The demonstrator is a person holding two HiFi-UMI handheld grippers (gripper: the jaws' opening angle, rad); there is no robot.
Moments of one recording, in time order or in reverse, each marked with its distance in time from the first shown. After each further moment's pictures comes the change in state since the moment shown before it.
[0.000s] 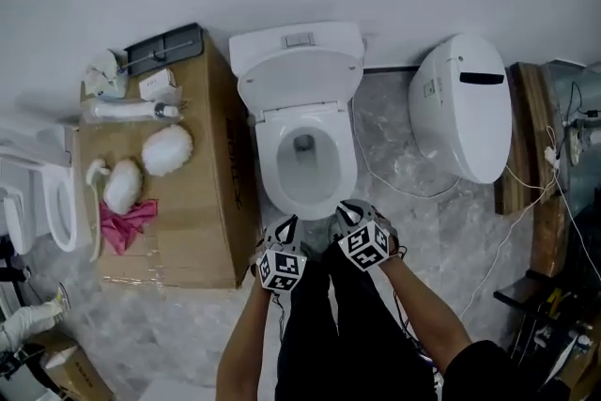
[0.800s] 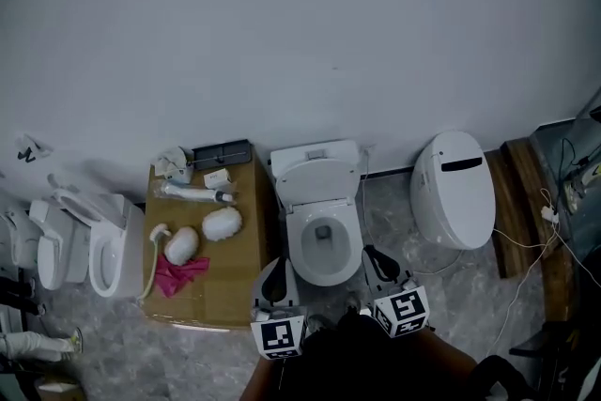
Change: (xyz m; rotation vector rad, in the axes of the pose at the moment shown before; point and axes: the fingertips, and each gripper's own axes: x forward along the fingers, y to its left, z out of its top) left arm -0.341 0.045 0.304 -0.176 -0.595 0.398; right arm -0.368 -0.019 0.229 0.278 -0.715 -0.217
